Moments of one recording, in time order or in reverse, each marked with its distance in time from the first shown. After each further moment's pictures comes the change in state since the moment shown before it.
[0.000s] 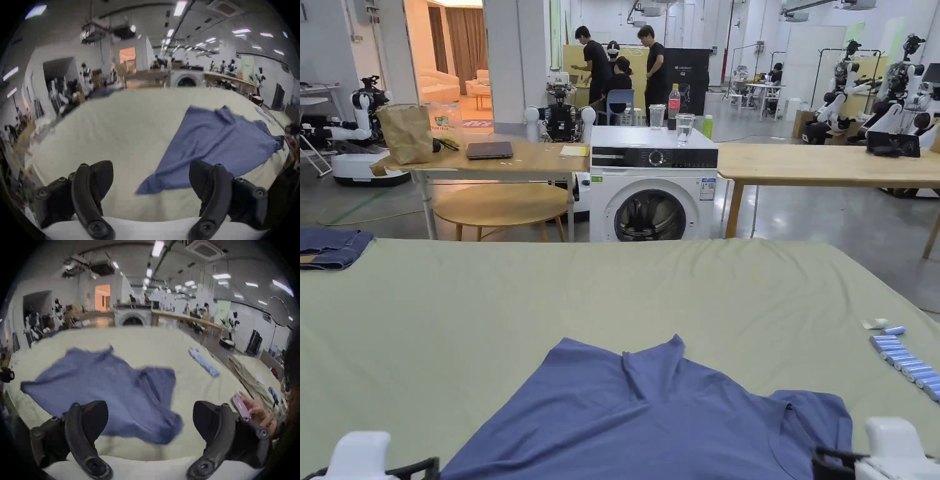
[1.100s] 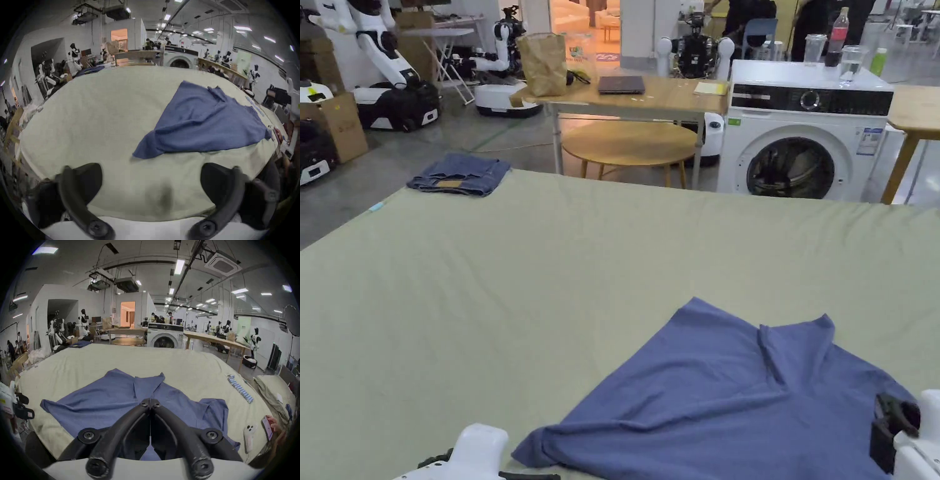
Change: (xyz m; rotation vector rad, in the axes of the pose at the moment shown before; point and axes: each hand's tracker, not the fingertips) left arm -0.056 -0.070 -0.037 -0.276 -0.143 0.085; right arm -0.151 0.032 -0.030 0.106 0.188 0.068
